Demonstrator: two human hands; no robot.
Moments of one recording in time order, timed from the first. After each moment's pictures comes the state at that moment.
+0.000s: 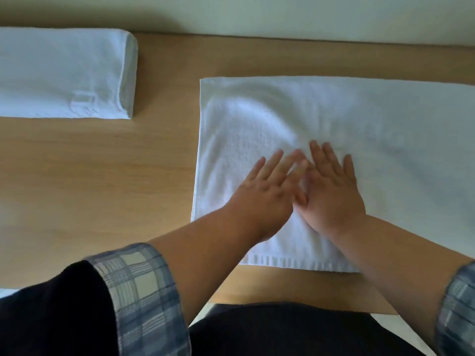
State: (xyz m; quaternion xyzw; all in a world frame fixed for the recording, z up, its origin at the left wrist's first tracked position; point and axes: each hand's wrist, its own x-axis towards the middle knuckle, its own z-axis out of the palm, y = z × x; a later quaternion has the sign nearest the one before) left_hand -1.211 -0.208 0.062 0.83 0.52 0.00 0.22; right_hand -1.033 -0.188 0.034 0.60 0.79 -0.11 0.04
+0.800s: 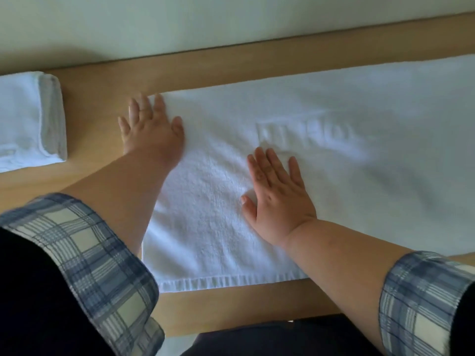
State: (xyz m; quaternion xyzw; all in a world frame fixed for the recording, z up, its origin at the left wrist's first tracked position) left_hand -1.277 -0.055 0.041 0.62 0.77 -0.07 0.11; right_hand -1.033 -0.187 0.034 0.59 0.79 -0.14 0.01
